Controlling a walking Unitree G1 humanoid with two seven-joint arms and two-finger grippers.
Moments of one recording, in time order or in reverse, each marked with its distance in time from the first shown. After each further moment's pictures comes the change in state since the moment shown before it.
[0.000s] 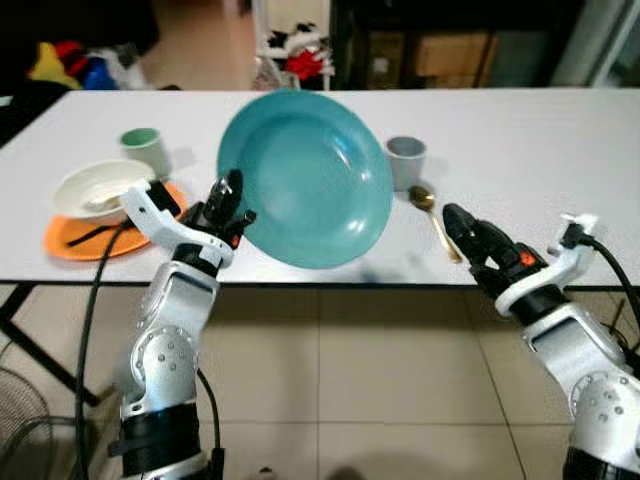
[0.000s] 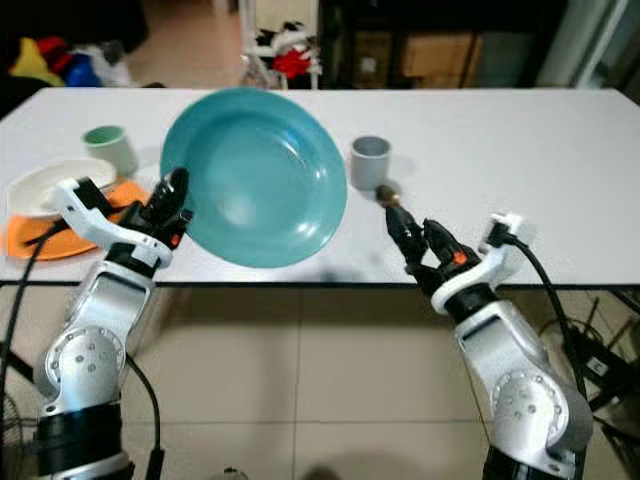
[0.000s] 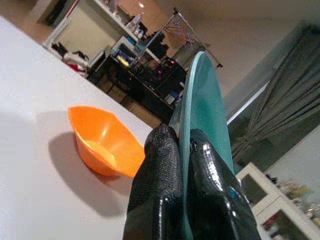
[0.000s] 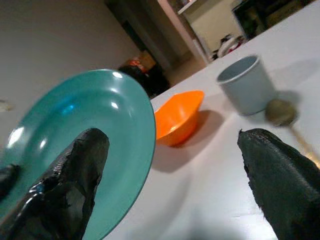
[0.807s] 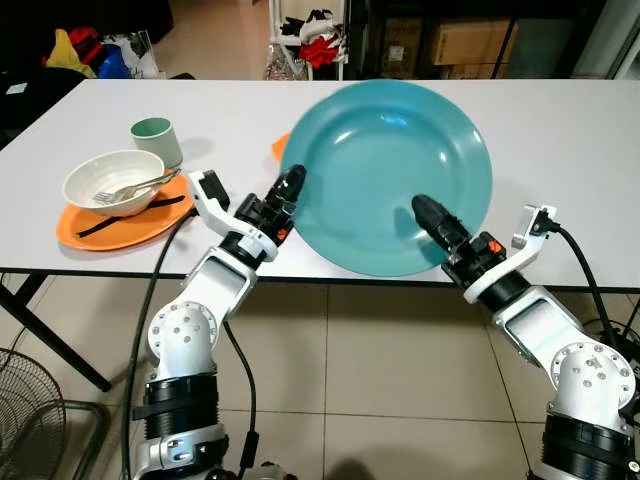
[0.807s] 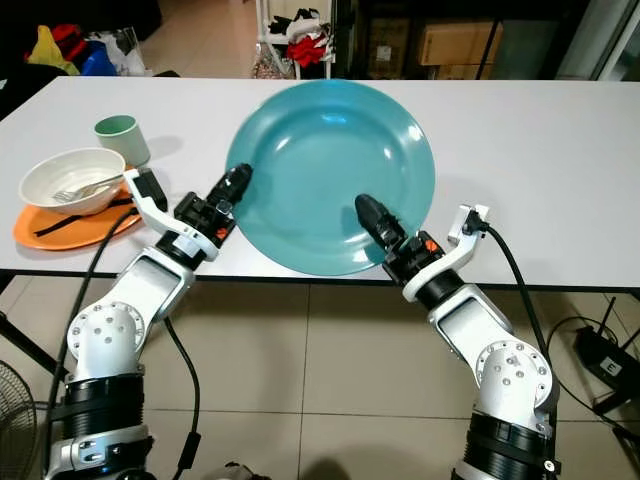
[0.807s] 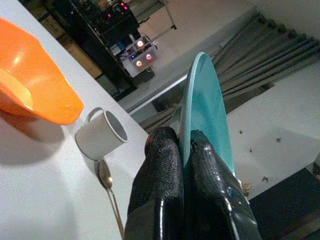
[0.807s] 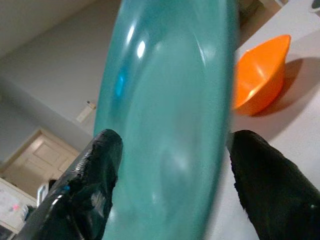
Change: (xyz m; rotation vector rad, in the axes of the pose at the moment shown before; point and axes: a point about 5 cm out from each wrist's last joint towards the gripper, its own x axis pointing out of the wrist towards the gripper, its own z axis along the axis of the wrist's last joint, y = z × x) left arm 0.020 -0.024 -0.024 -0.247 0.189 -0.211; right arm 0.026 0.012 -0.010 0.262 0.062 0.203
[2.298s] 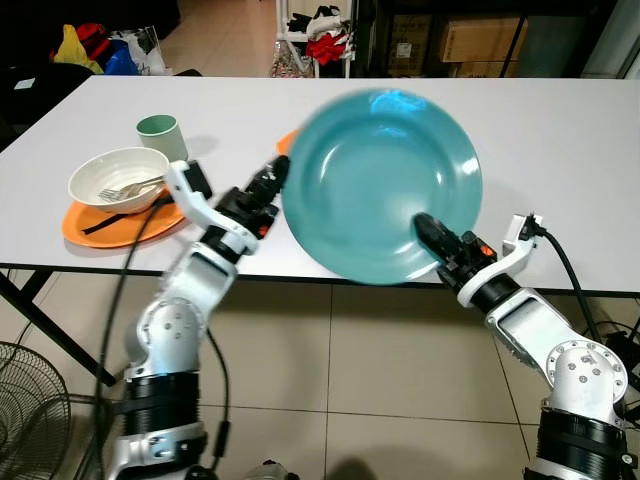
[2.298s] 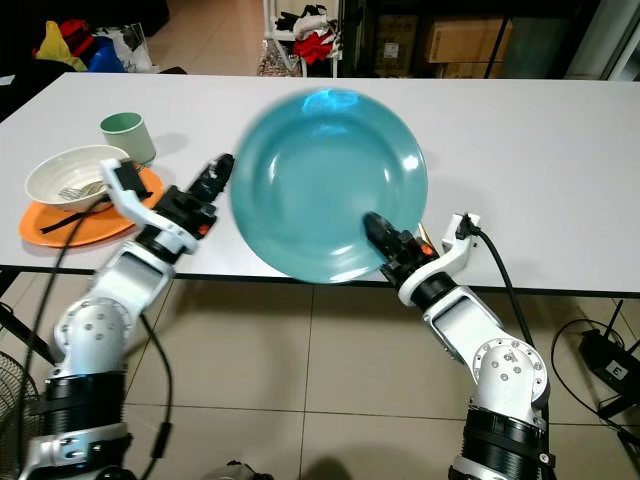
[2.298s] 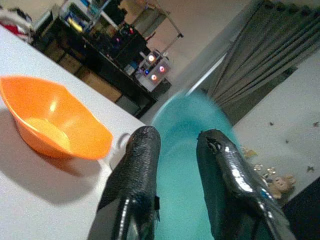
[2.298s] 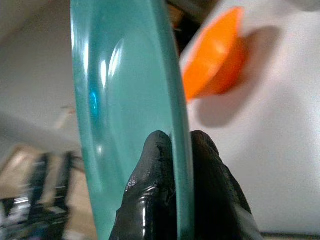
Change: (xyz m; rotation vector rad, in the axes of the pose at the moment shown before) left arm -0.008 0.005 0.026 0.263 -0.038 0.010; right arm 0.001 -0.022 -0.010 0.107 0.040 -0.192
